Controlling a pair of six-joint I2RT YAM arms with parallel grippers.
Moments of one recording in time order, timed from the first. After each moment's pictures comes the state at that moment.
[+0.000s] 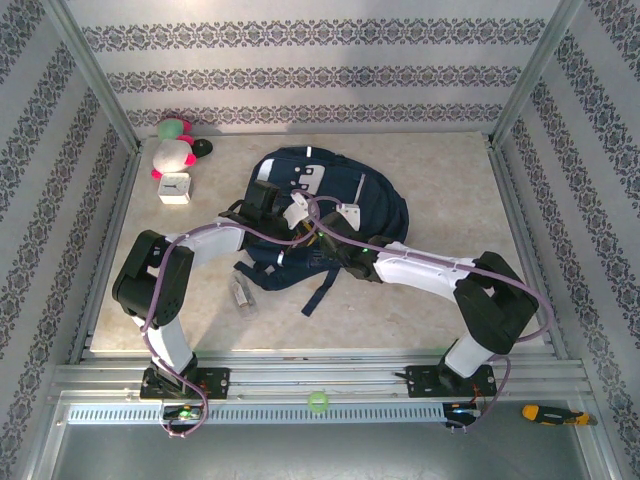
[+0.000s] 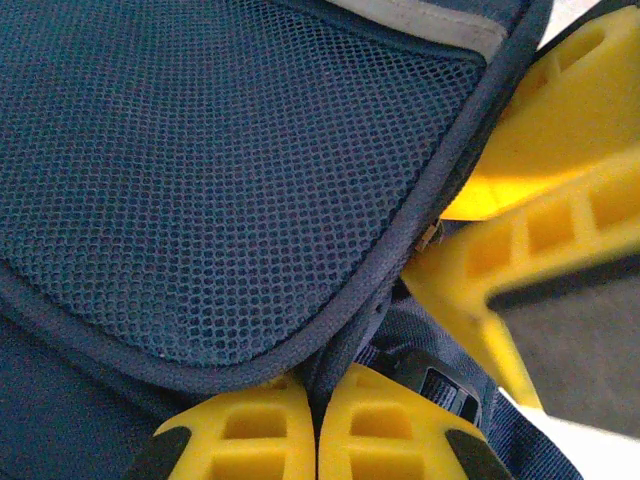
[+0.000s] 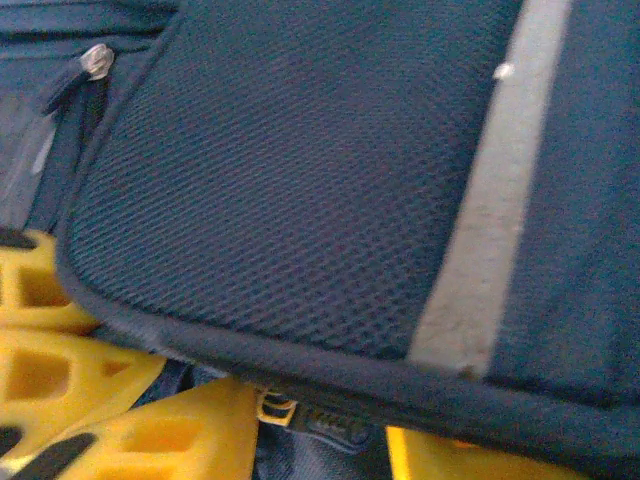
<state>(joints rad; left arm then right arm) -0.42 1.77 1.07 -0.10 0.64 0.35 0.80 1.62 0.98 -0.23 0.38 0.74</state>
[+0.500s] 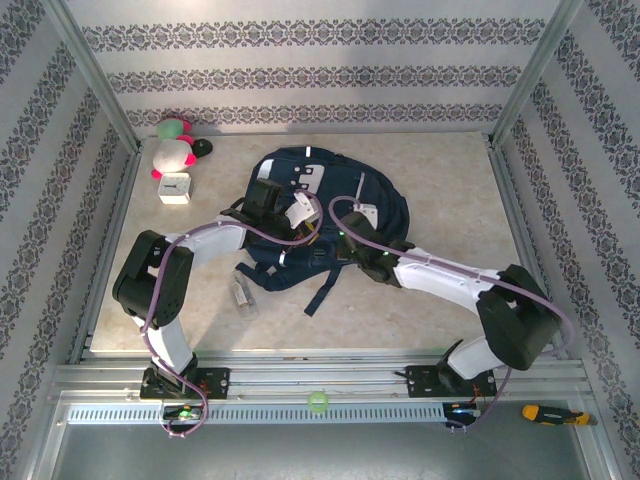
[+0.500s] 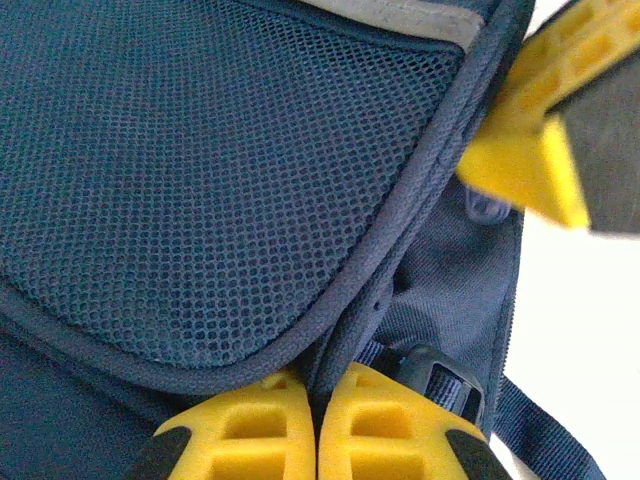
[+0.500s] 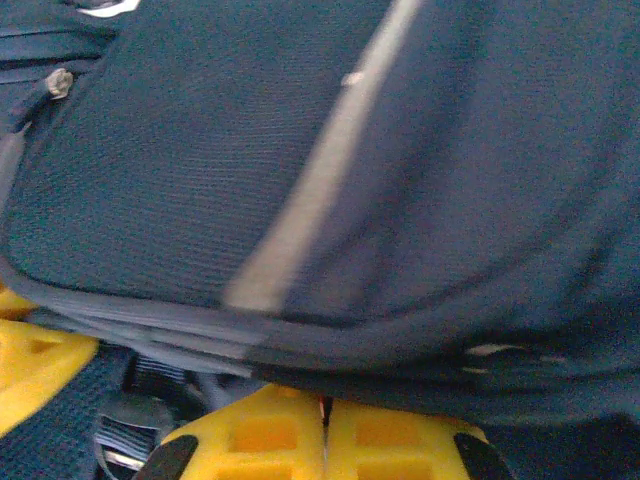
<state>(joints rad) -0.43 1.77 1.10 -0.14 0.61 0.42 0.71 1.47 0.85 -0.20 0.31 0.69</state>
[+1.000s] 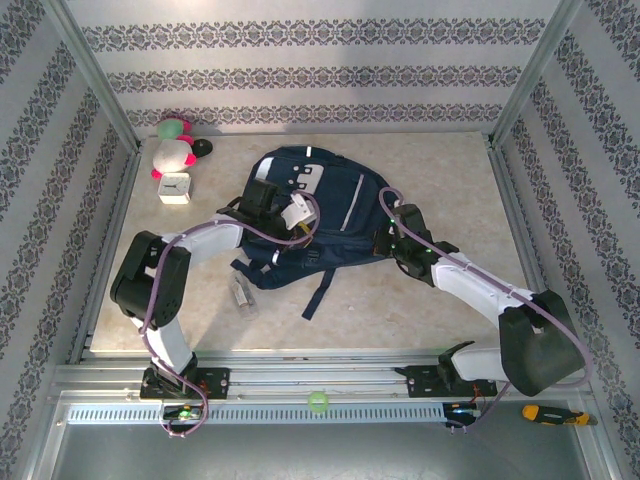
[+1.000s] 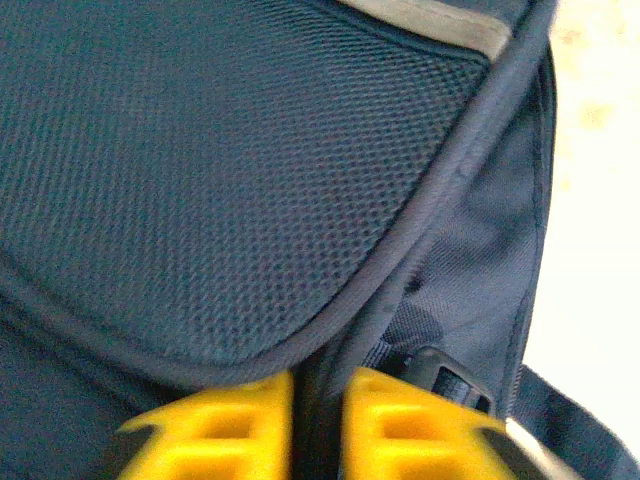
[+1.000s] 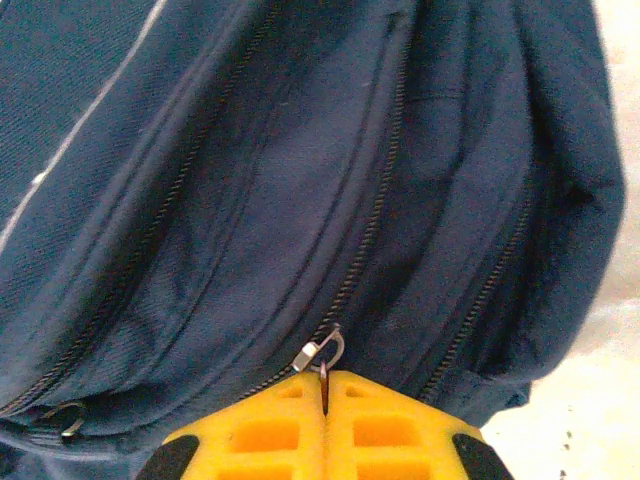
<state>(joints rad) -0.40 1.75 1.09 -0.20 0.59 0.44 0.41 1.32 0.71 -0.18 0.00 0.54</state>
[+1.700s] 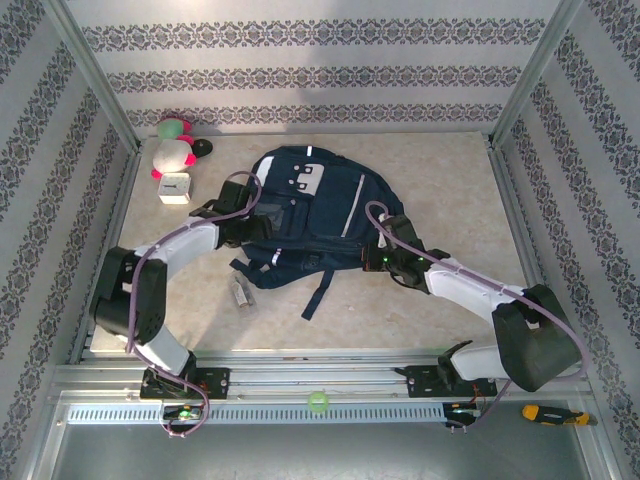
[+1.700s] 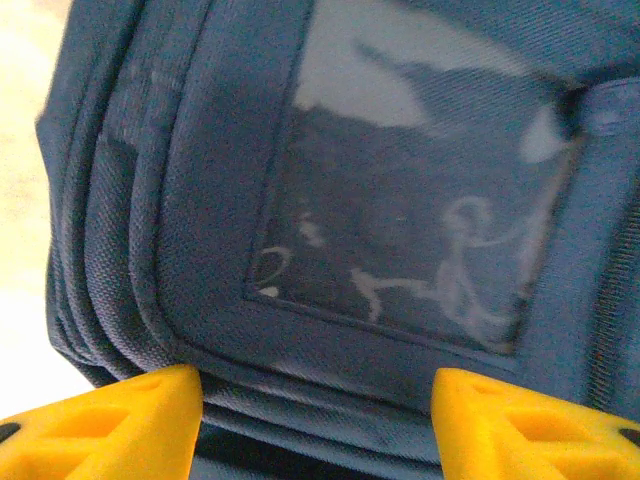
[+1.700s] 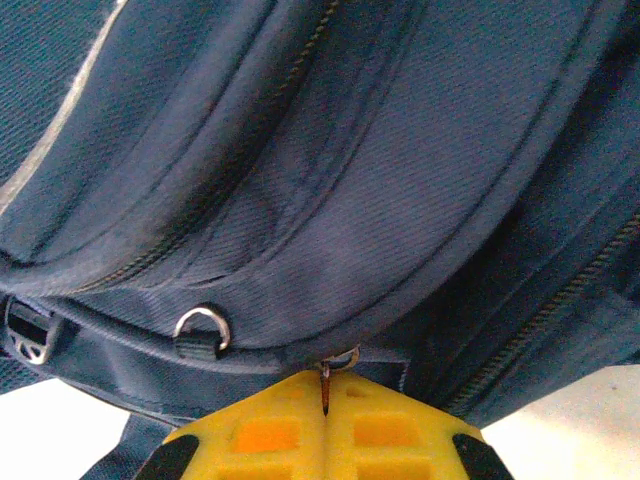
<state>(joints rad) -0.28 1.65 1.02 -0.42 0.08 -0.56 0.49 1.35 0.64 -0.14 -0.10 0.49</state>
